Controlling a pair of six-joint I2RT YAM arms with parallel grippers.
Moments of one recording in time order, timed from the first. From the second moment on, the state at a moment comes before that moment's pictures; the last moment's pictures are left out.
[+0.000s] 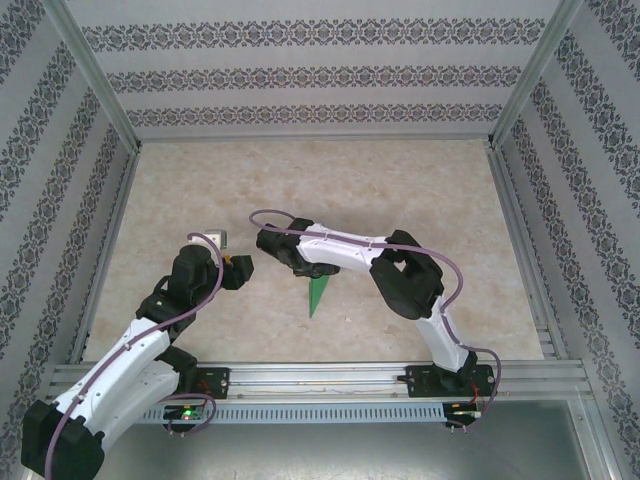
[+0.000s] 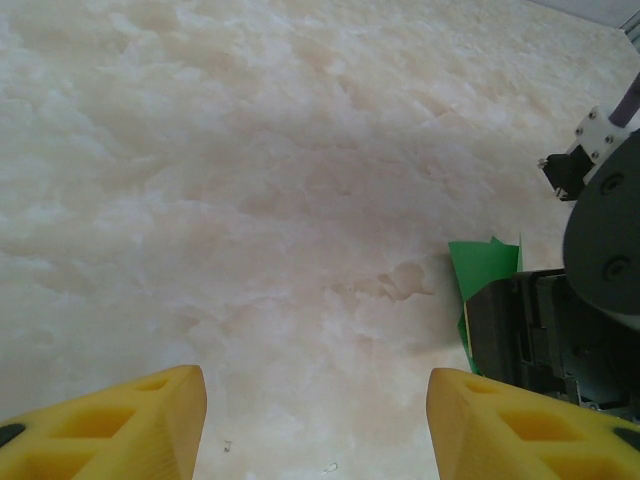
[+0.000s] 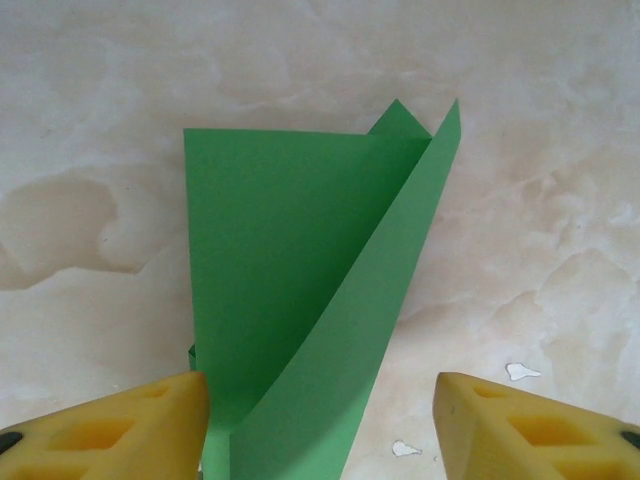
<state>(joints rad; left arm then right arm) -0.36 0.74 0.44 -0.26 0.02 -0.42 0.96 2.17 1.67 -1.12 0.43 1.00</state>
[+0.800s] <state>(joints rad) -0.36 0.74 0.44 -0.29 0.00 -0.41 0.96 2.09 1.55 -1.07 0.43 1.01</state>
